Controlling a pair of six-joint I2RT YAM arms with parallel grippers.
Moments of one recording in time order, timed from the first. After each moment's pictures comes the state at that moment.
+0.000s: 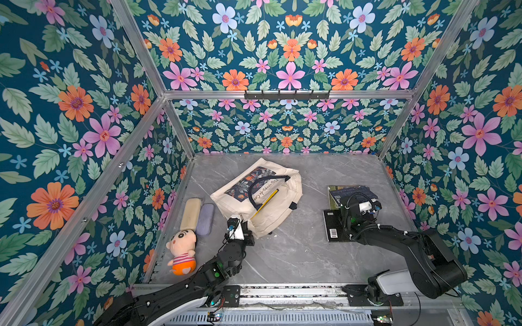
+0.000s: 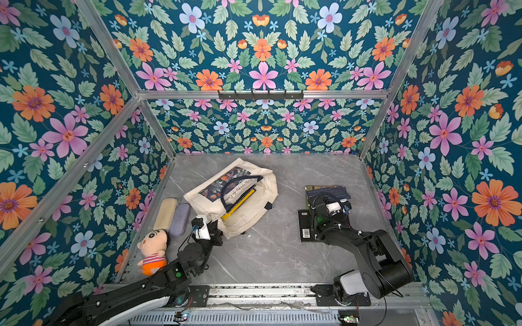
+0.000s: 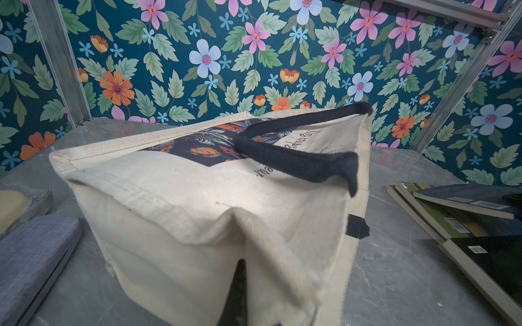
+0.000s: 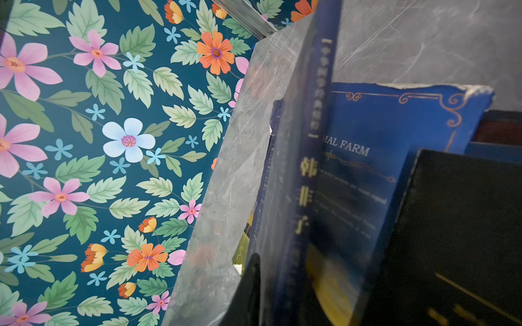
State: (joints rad) left arm -0.96 0.68 0.03 0.52 -0.77 -0.26; right arm 0.36 1.41 0.49 0.36 0.70 1.42
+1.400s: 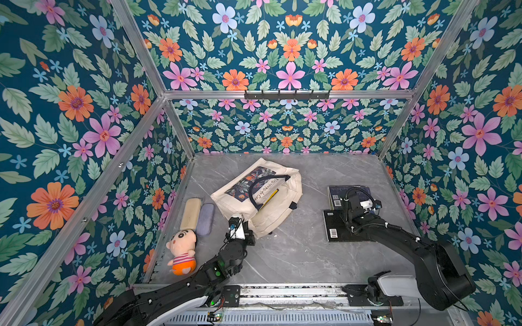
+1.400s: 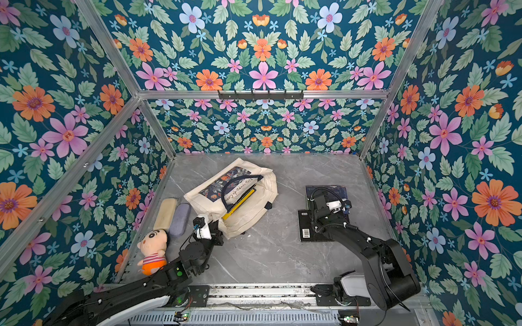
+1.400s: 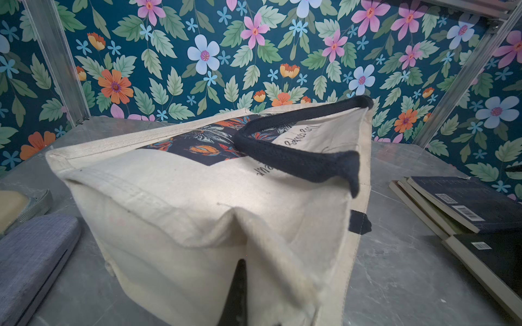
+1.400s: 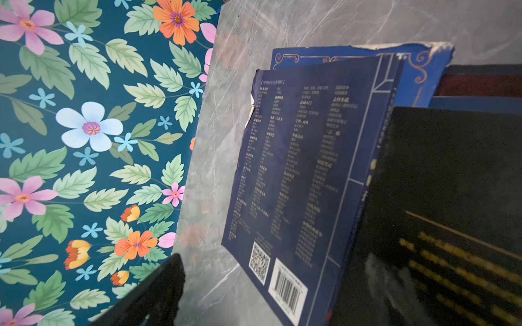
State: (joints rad) left arm -0.96 0.70 0.04 0.51 -0.77 -0.26; right arm 0.36 1.30 0.62 -0.03 0.56 1.53
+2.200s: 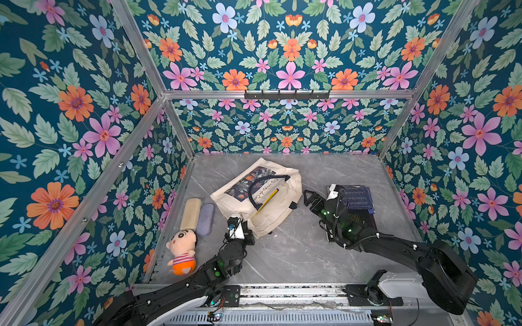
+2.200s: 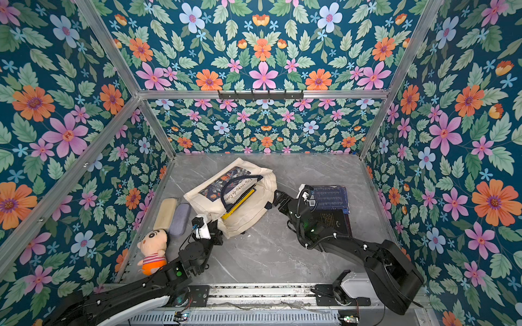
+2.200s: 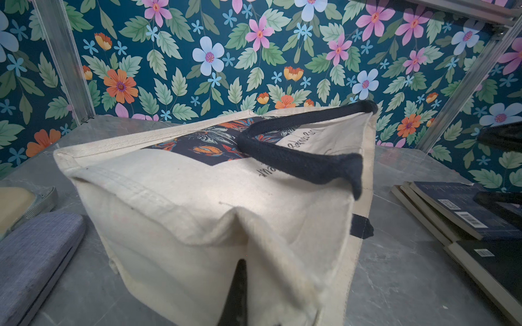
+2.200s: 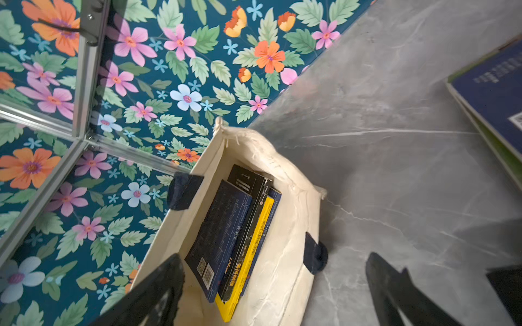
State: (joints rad) left arm -0.96 0.68 0.04 0.50 -0.79 -0.28; right arm 0.72 1.32 0.58 0.42 0.34 1.00
